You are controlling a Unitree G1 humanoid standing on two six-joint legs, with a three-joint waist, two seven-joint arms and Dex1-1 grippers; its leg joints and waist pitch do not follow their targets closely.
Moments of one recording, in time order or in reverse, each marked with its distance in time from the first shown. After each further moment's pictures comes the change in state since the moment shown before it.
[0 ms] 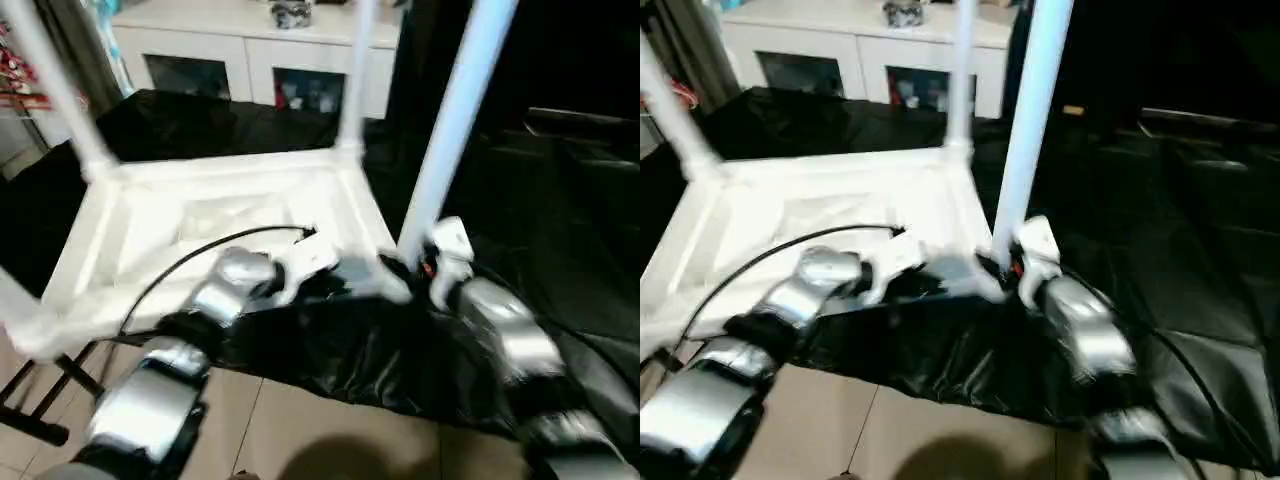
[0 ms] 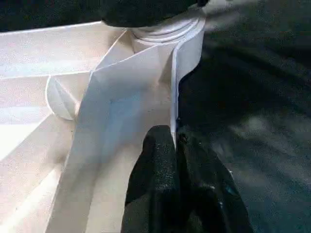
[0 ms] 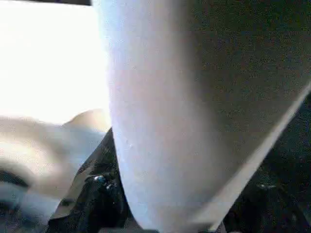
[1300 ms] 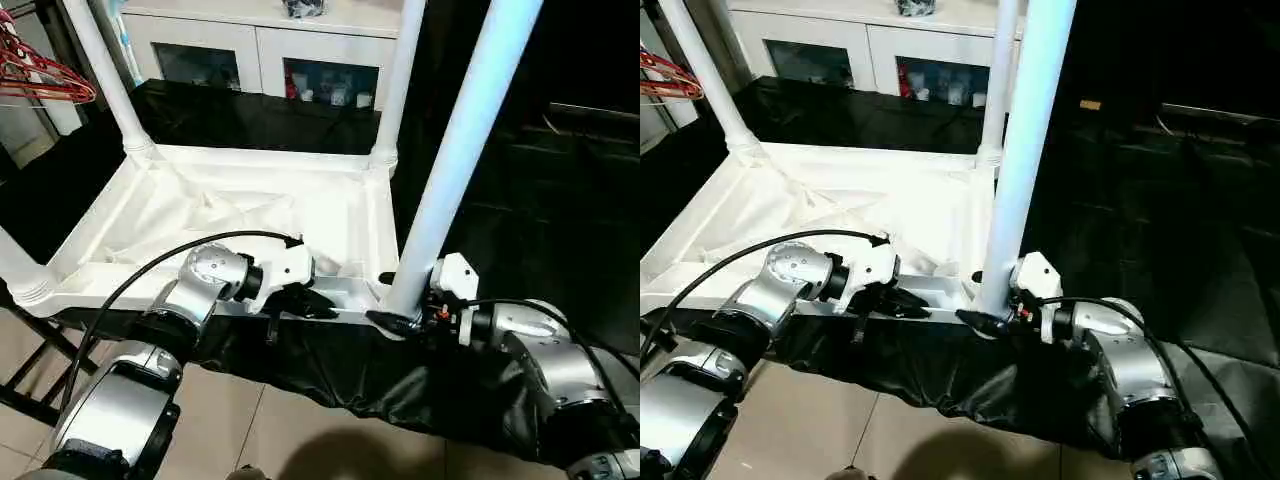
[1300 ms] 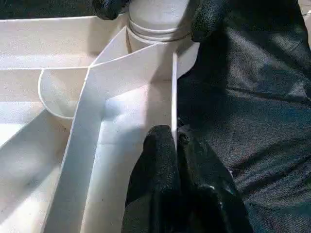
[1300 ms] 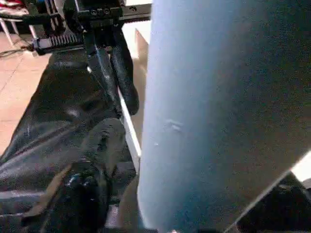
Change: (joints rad) left arm 0.056 0.177 -0.021 -0.077 -0.077 -0.177 -0.468; right arm 0.232 -0.240 0.140 -0.286 0.080 -0.172 0.717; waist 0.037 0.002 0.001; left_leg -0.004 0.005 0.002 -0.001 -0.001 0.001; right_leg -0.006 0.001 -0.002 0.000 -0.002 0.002
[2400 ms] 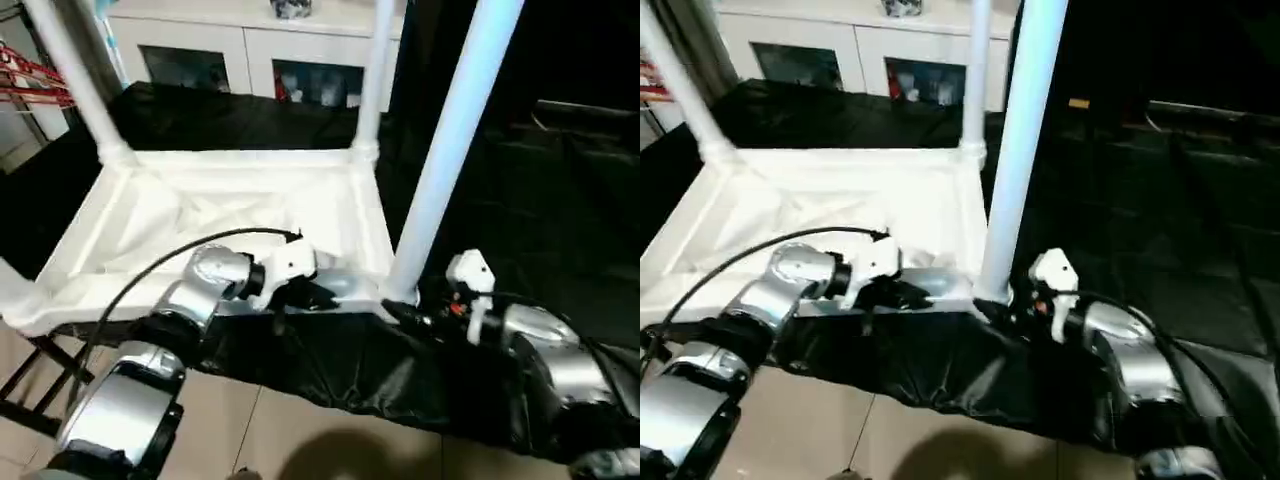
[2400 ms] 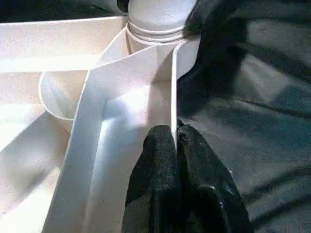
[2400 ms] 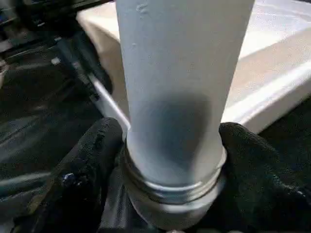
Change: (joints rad) left arm 0.000 -0.012 0.013 0.001 0.004 0.030 0.061; right arm 0.005 0.008 -0.055 0.074 0.035 0.043 -0.031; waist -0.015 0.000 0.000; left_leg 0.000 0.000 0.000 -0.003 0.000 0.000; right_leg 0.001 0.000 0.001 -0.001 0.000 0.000
